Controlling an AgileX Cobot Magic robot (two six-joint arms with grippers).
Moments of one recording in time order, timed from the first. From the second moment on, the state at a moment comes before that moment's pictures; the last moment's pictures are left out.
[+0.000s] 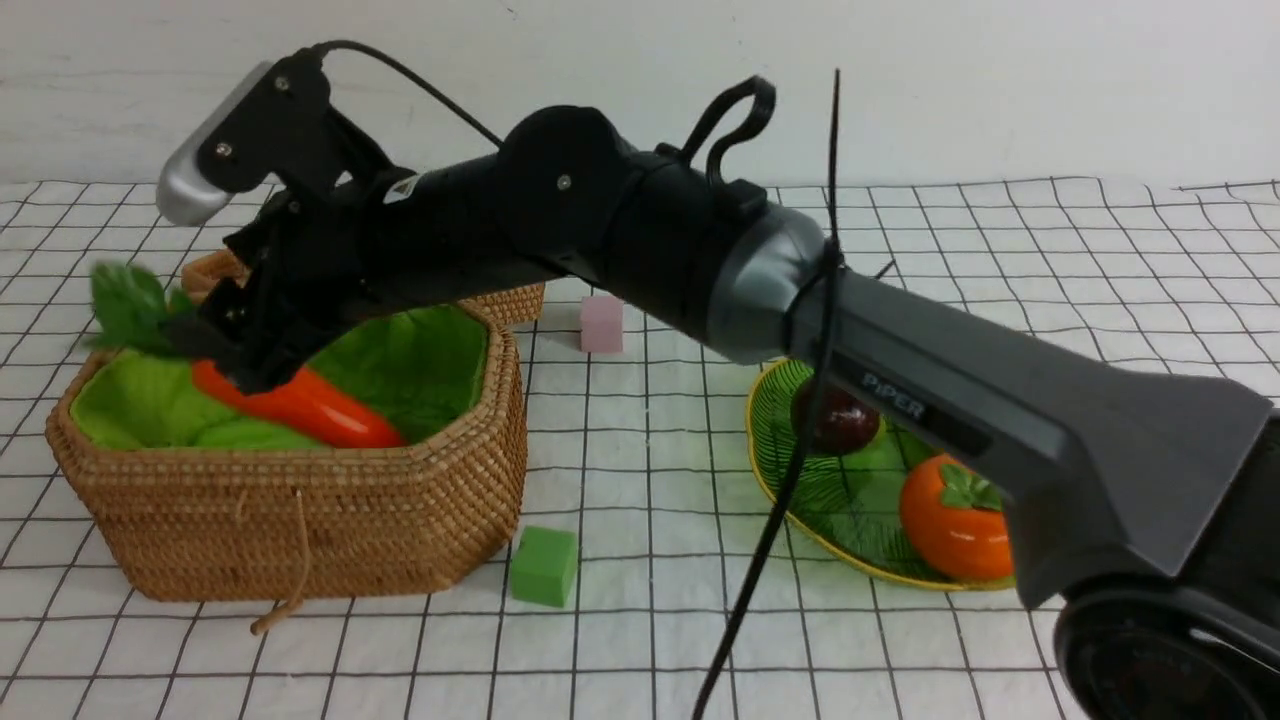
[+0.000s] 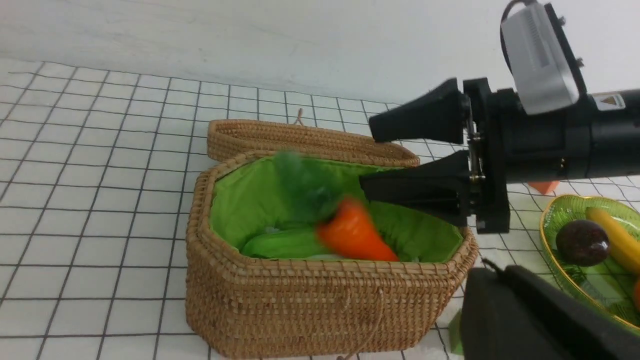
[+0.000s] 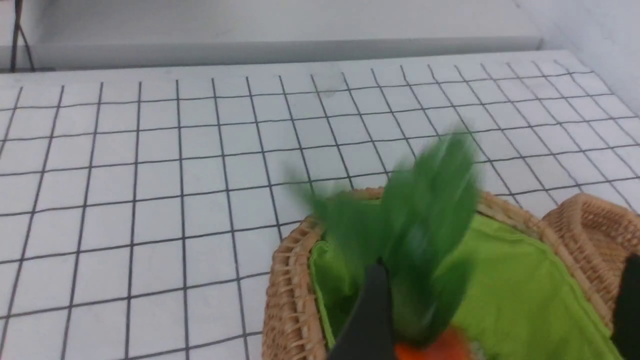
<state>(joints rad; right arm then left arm) 0.79 2.29 -2.23 0.85 0.54 -1.09 -0.66 0.36 -0.77 0.59 0.85 -0.74</state>
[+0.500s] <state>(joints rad) 0.65 1.82 -2.18 0.30 1.25 -0.26 -0.66 0.23 -0.70 0.13 0.66 -0.26</state>
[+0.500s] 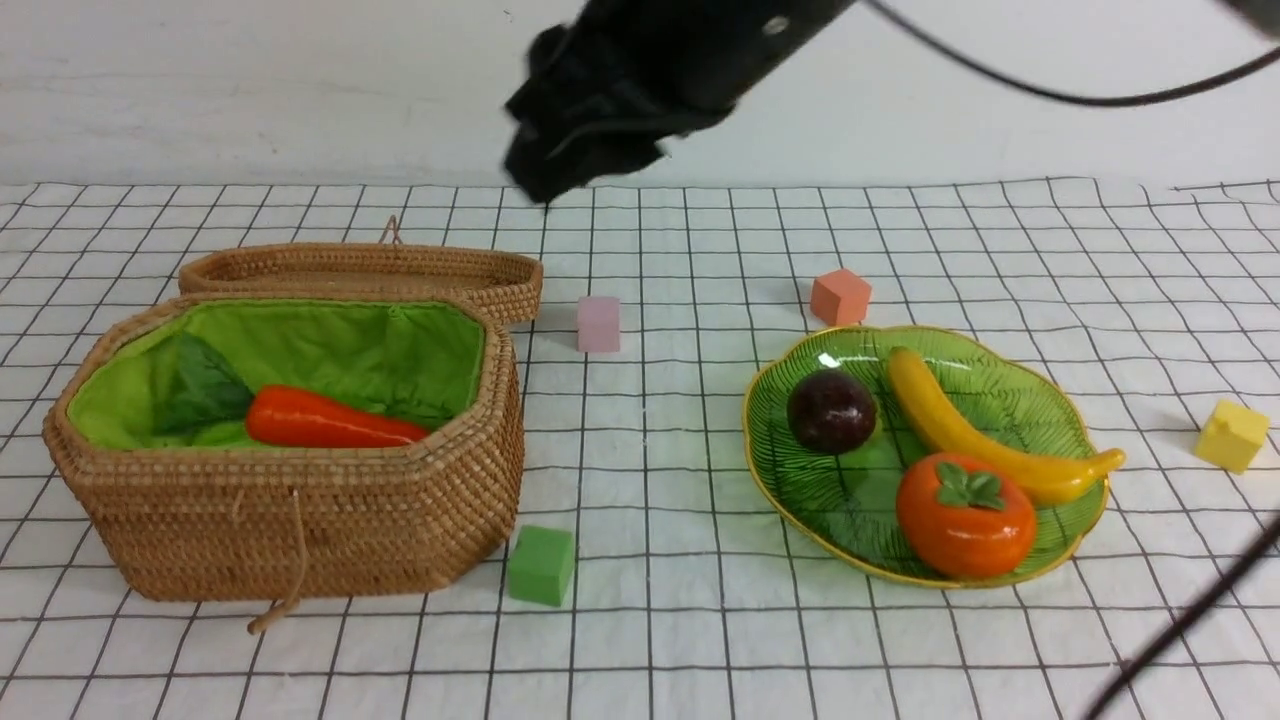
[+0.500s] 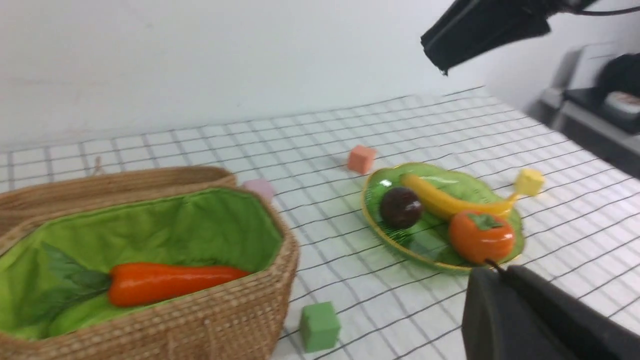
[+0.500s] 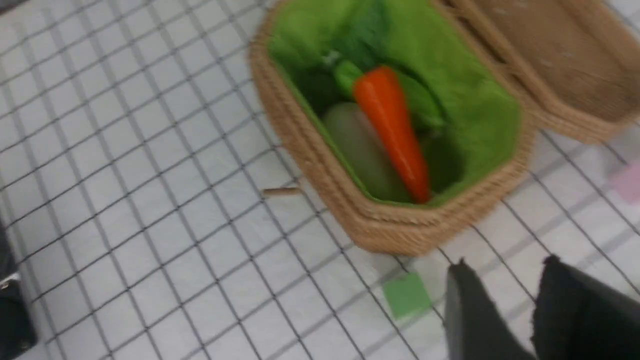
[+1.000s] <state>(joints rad) 0.65 1.10 -1.28 0.11 1.26 0.20 -0.66 -0.02 -0.34 0.05 0.42 -0.27</state>
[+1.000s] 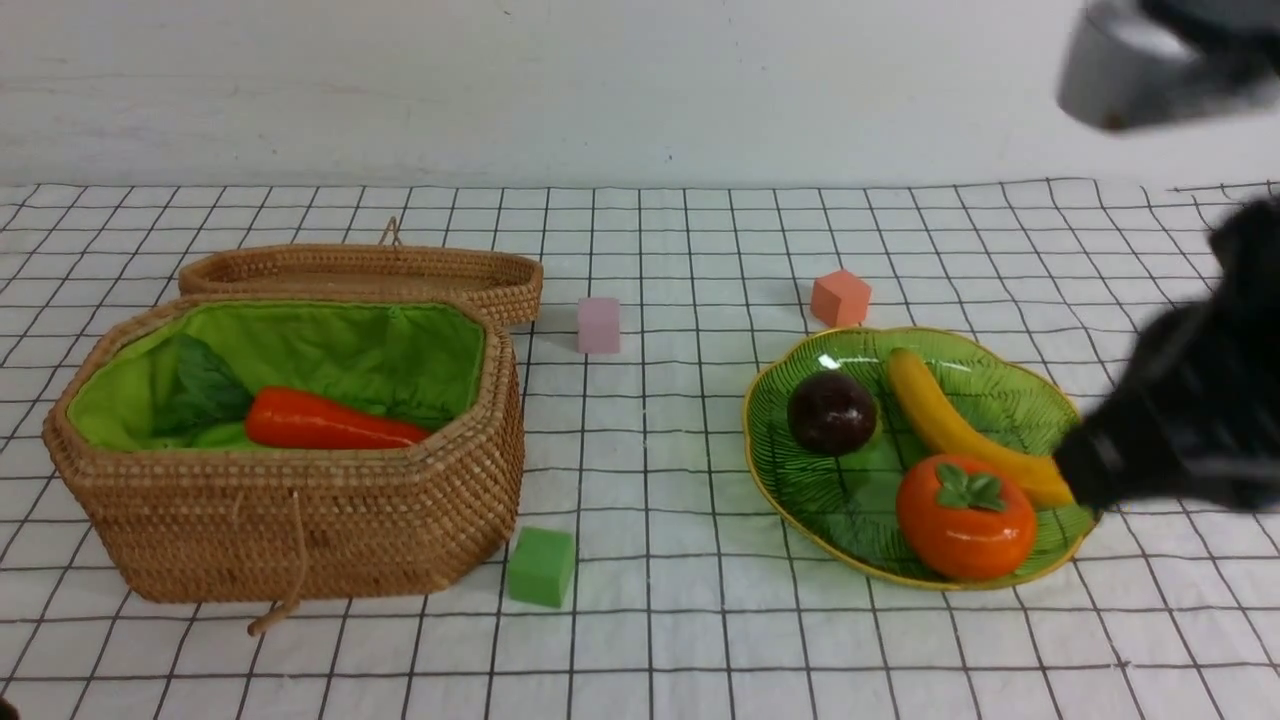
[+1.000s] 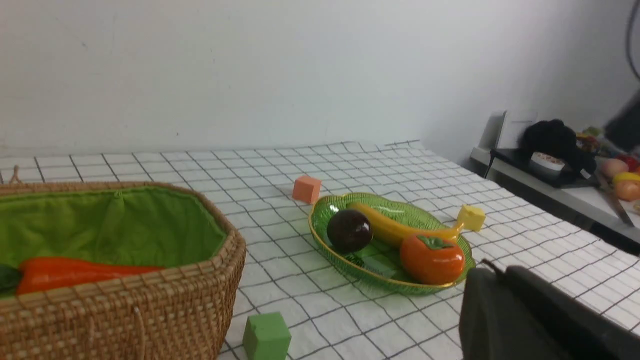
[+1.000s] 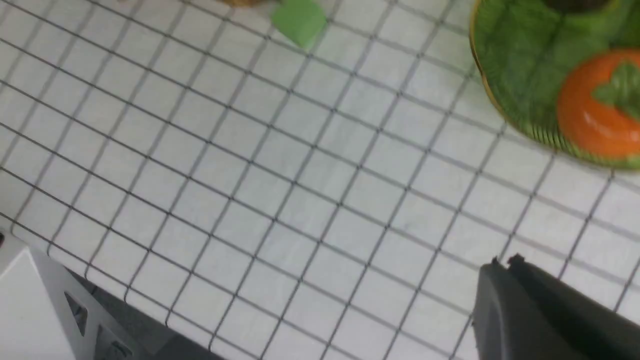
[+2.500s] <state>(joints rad) 0.04 -0.01 0.01 0.23 0.39 -0.12 -0.66 -0.02 -0.30 0.05 0.50 -0.28</state>
